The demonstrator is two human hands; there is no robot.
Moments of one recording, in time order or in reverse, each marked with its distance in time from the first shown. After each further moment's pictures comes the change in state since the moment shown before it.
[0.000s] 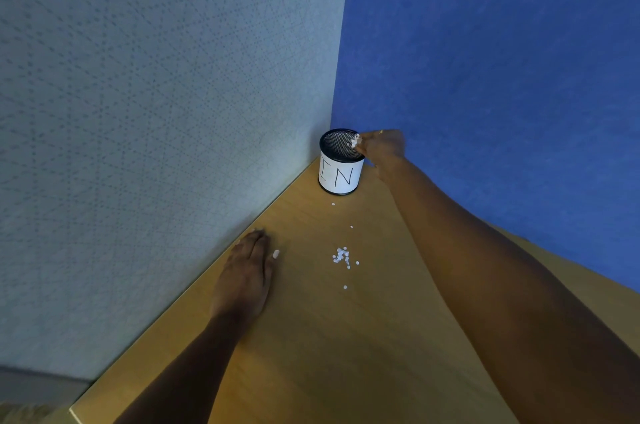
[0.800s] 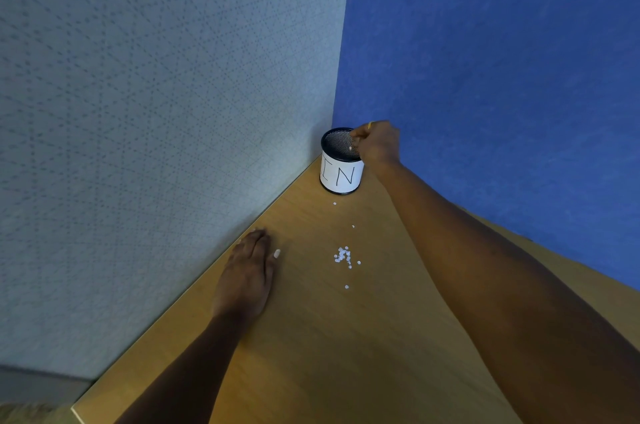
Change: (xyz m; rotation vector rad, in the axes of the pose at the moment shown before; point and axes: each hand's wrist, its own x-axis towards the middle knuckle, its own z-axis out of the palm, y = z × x) left_hand 0.000 0.000 0.000 0.005 0.004 -0.010; right_hand -0.001 0.002 0.008 -0.375 0.021 -0.316
